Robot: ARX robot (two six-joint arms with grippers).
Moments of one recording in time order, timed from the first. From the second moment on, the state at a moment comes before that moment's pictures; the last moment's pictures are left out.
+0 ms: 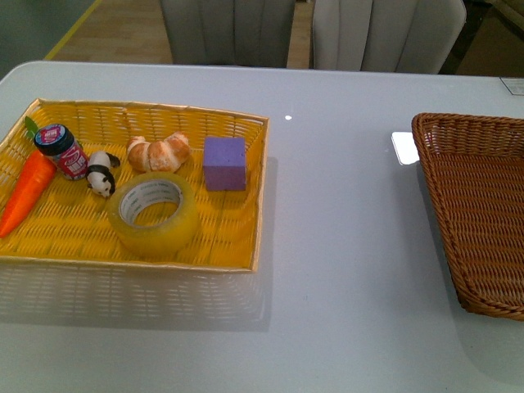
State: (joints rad) left arm 0.00 0.02 0.01 0.00 0.00 -0.01; right arm -0.26 0.53 0.24 -0.23 -0.22 0.05
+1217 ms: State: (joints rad) left arm 0.00 0.02 0.01 0.00 0.00 -0.01; right arm -0.44 2.34 1.26 0.17 -0.16 -0.32
